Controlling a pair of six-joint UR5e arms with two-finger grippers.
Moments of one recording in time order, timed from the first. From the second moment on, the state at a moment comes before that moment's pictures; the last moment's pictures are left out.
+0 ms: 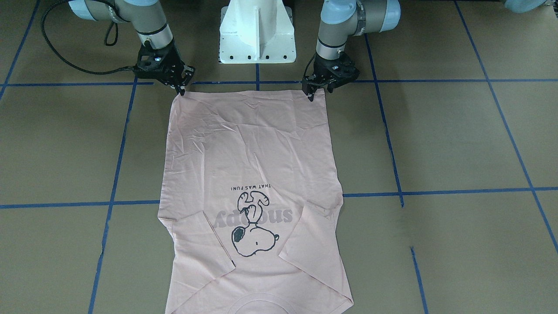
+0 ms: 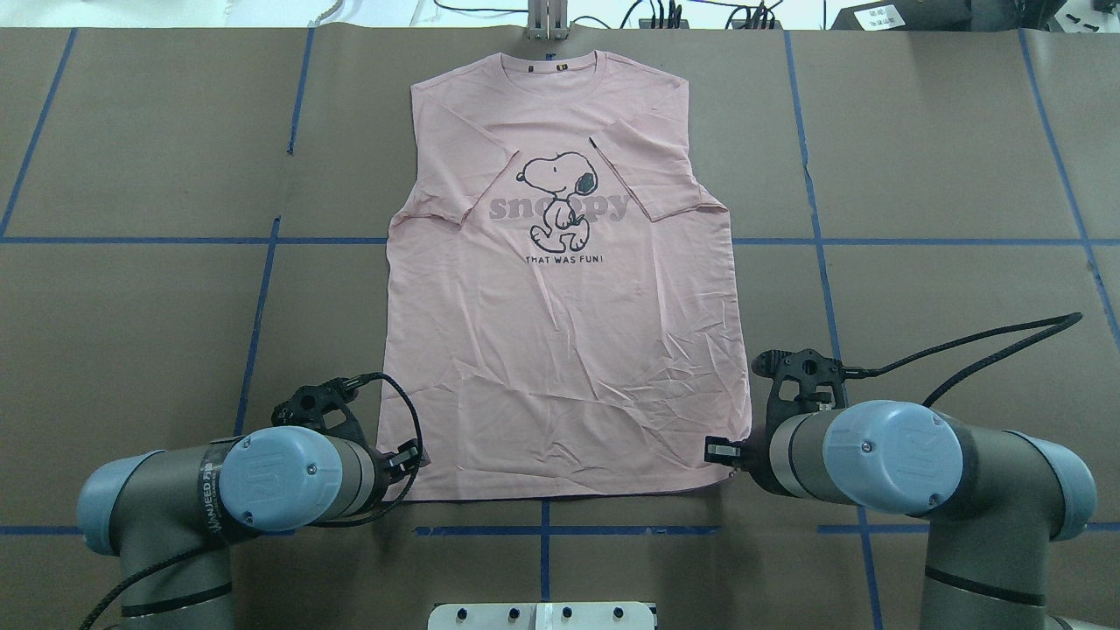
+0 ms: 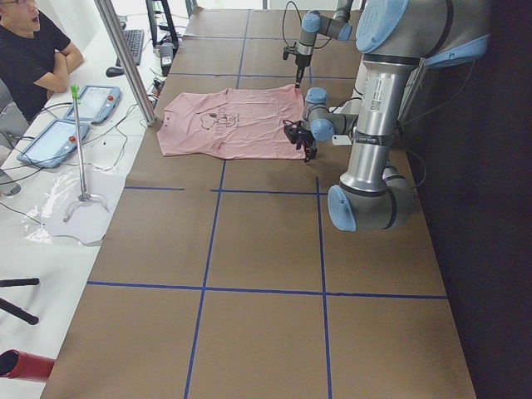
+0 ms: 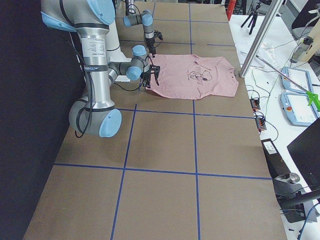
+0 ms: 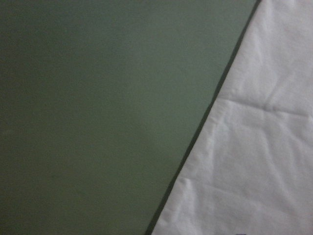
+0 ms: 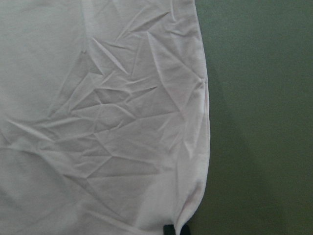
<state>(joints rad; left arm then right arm) -0.24 -1.87 -1.93 -1.71 -1.64 -1.87 0.29 -1.45 2.09 -1.37 1.66 1.51</state>
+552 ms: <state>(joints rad) -0.24 -1.87 -1.96 -1.69 -1.64 -1.86 0.29 -1.45 2.09 -1.36 1.66 1.51</state>
